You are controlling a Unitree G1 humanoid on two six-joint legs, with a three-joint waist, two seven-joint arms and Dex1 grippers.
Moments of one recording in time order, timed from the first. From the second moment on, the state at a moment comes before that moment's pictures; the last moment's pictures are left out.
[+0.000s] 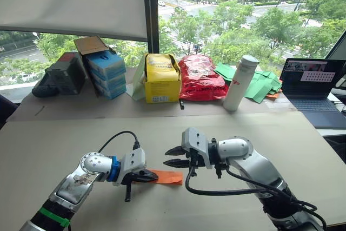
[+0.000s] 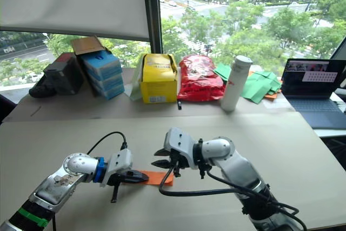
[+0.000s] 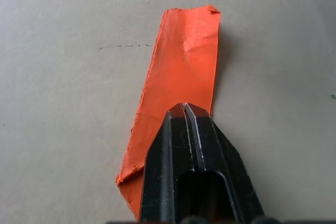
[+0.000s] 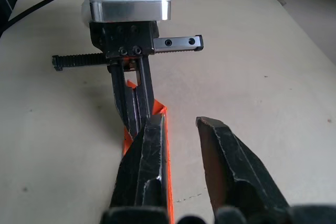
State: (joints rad) left arm -0.24 0.74 -0.26 -0.15 -0.21 0.30 -1.17; right arm -0.50 -0.44 0.42 -0.32 0.13 0.60 0.98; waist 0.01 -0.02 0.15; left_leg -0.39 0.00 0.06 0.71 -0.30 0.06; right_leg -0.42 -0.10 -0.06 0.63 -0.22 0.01
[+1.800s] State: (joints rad) left arm -0.25 0.74 -0.25 -0.15 -0.19 0.33 -1.14; right arm -0.56 -0.48 0.61 -0.19 -0.01 0.66 0.96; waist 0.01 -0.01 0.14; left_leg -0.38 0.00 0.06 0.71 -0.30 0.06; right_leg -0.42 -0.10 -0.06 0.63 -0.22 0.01
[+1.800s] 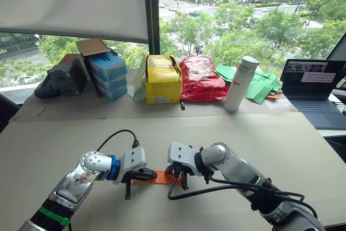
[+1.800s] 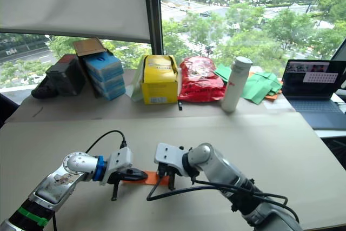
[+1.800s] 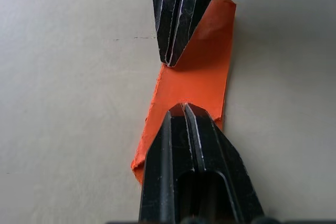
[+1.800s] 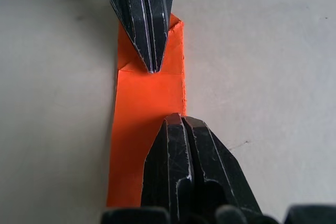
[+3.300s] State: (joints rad) left arm -0.28 0.74 -0.26 -0.12 -0.19 0.28 -1.16; right arm -0.43 -0.56 0.43 -0.40 0.09 0.56 0.94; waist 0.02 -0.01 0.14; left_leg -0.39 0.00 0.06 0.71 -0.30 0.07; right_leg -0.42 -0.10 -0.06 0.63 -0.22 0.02
